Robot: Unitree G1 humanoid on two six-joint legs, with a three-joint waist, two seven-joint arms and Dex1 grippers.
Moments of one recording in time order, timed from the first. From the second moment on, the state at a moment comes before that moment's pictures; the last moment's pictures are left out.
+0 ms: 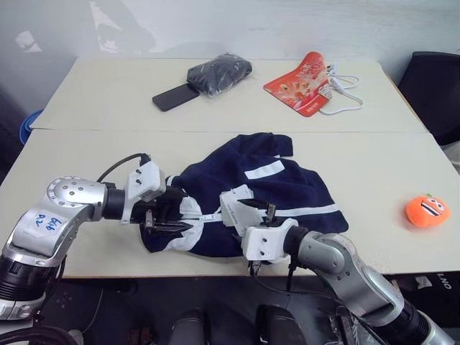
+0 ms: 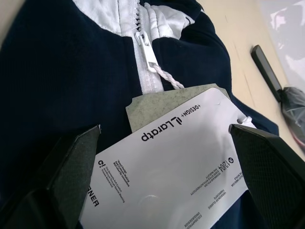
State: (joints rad) left arm -0.41 0.95 -0.04 -0.27 -0.48 0.60 -1.07; right arm -0.27 -0.60 0.53 -0.55 -0.39 0.28 0.57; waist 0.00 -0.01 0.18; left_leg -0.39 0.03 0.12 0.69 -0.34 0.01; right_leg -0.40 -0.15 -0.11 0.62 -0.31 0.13
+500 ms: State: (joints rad) left arm -0.45 0.91 -0.05 -0.22 -0.44 0.60 -1.09; right arm -0.30 -0.48 0.40 -0.45 -0.39 0.29 0.58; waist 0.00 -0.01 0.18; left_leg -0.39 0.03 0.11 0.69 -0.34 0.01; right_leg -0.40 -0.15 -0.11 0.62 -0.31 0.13
